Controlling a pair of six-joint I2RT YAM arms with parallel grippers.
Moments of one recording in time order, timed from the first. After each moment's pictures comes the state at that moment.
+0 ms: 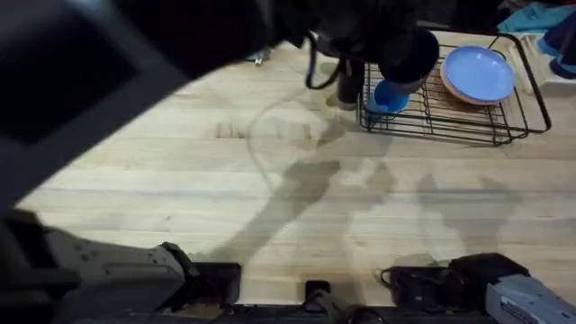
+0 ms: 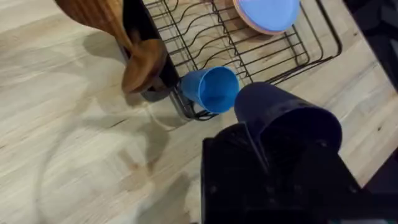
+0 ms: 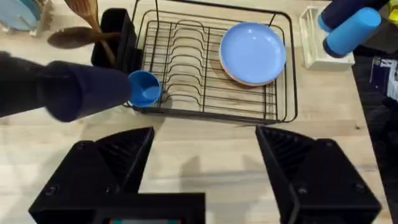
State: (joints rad) left arm -0.76 1.56 1.57 -0.71 0.09 -0.37; right arm 0.14 0.97 1.69 -1.40 0.24 0.07
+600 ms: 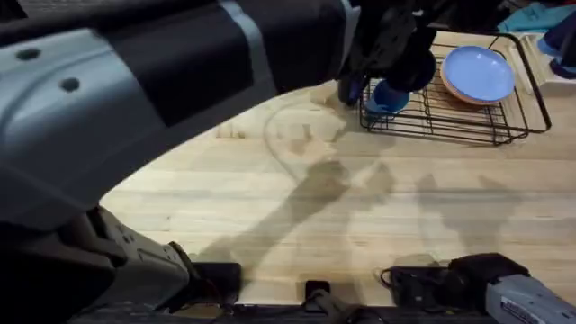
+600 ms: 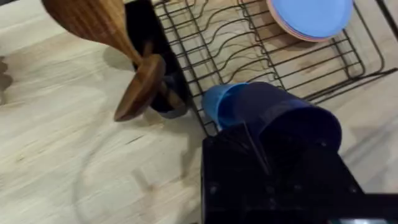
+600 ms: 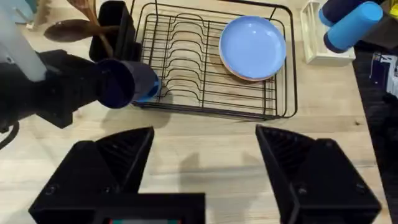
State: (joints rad) left arm -0.85 1.70 1.57 -0.59 -0.16 -0.37; right arm 0.14 0.97 1.69 -1.41 0.24 0.07
